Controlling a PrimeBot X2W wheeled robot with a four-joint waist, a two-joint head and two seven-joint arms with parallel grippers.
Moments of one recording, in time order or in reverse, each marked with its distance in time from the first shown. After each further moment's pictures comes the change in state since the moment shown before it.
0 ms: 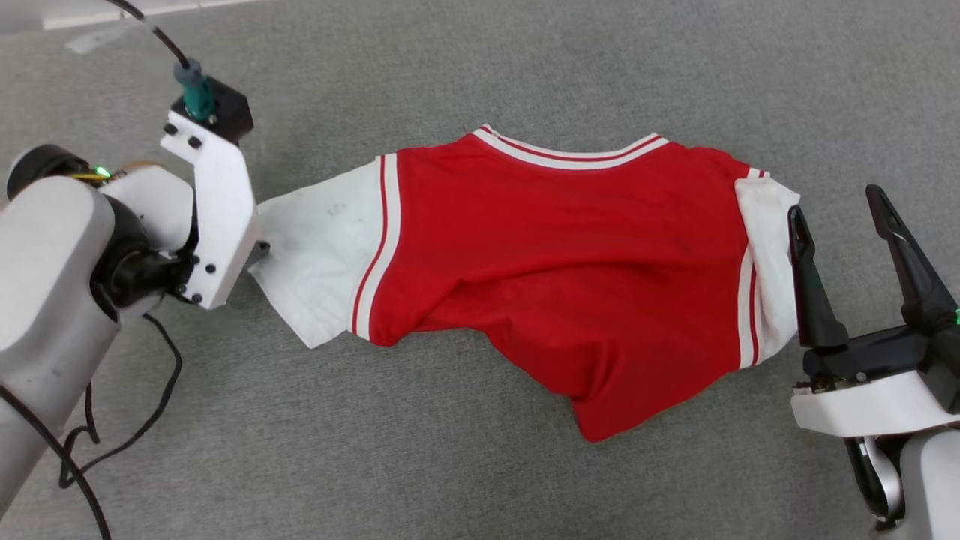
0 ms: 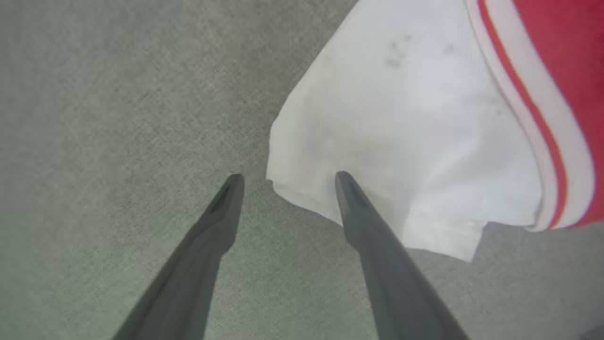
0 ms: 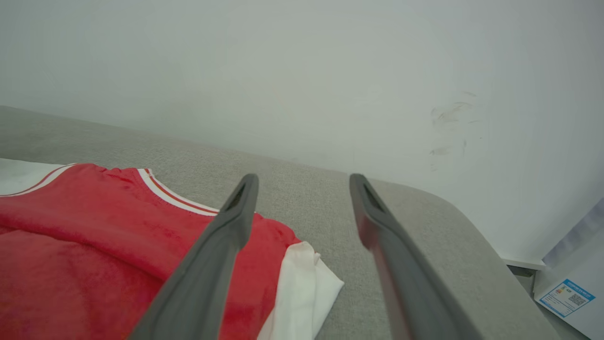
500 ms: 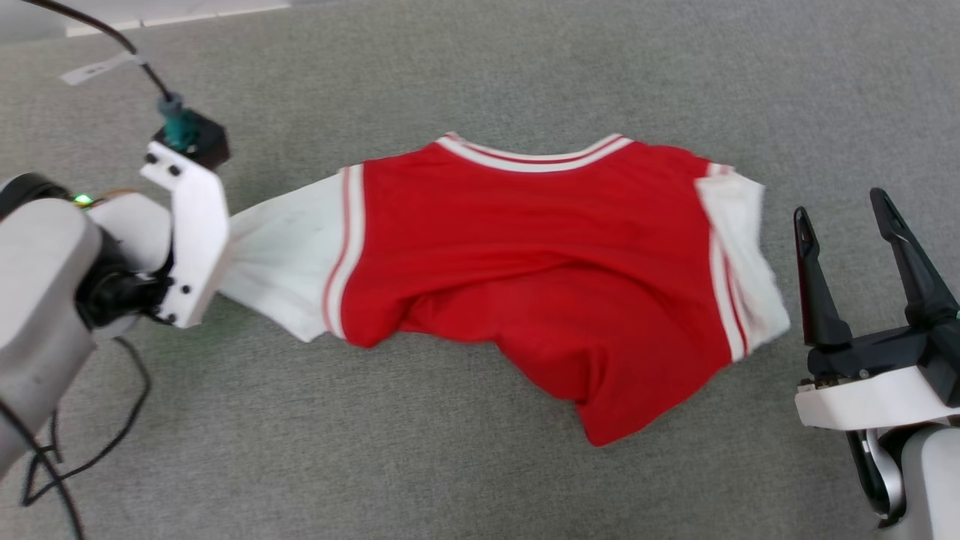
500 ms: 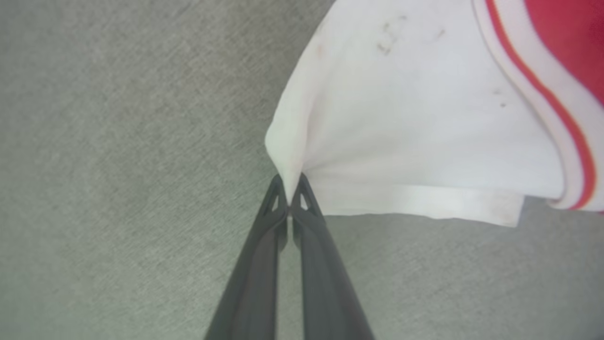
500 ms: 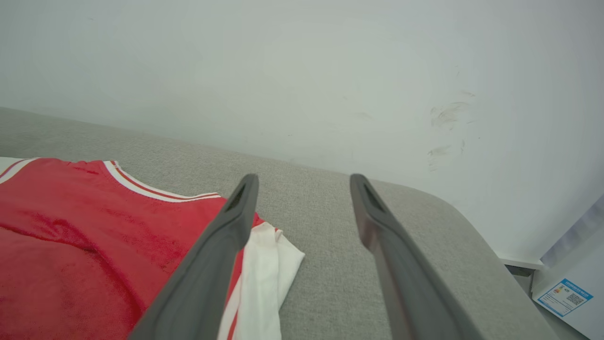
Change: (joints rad) left arm -0.029 0.047 -0.155 0.093 -0.065 0.000 -0.072; right arm -0.017 0.007 -0.013 0.046 -0.016 0.000 -0.003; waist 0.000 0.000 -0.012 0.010
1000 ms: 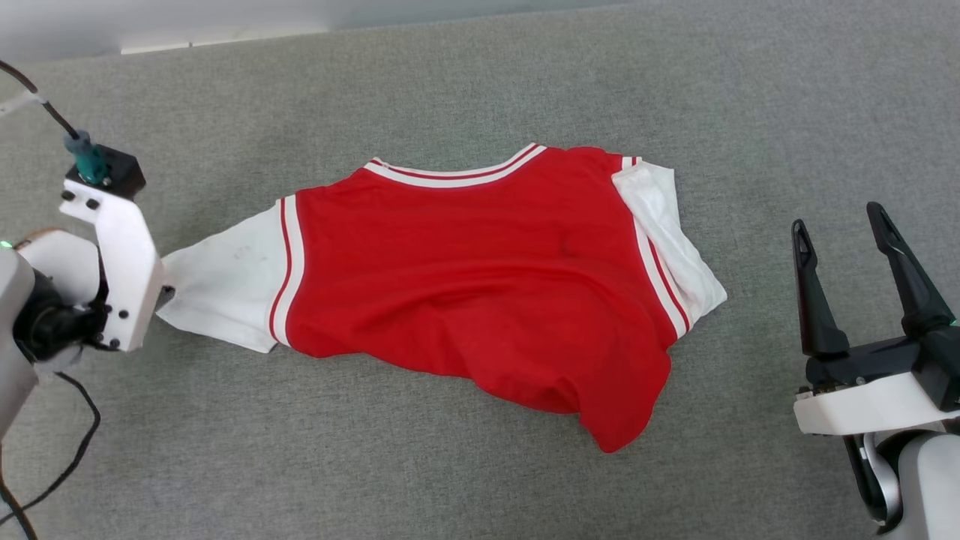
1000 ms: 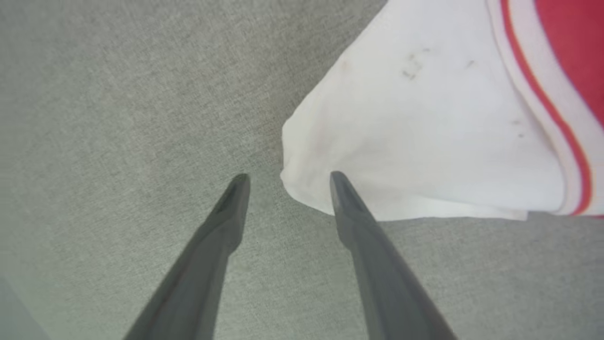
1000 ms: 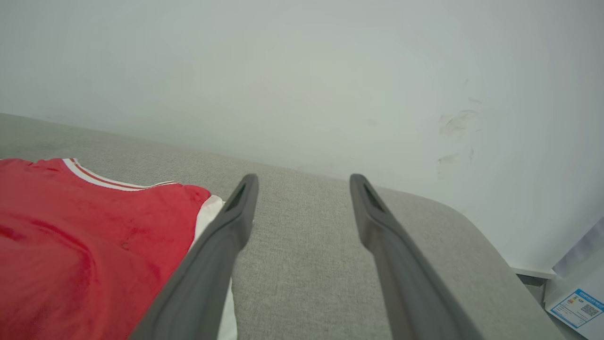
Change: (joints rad) left arm 0.081 0.090 0.016 0.094 -0.050 0.031 -0.115; right arm 0.016 0.007 -0.012 0.026 -0.007 0.000 -0.002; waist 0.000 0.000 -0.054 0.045
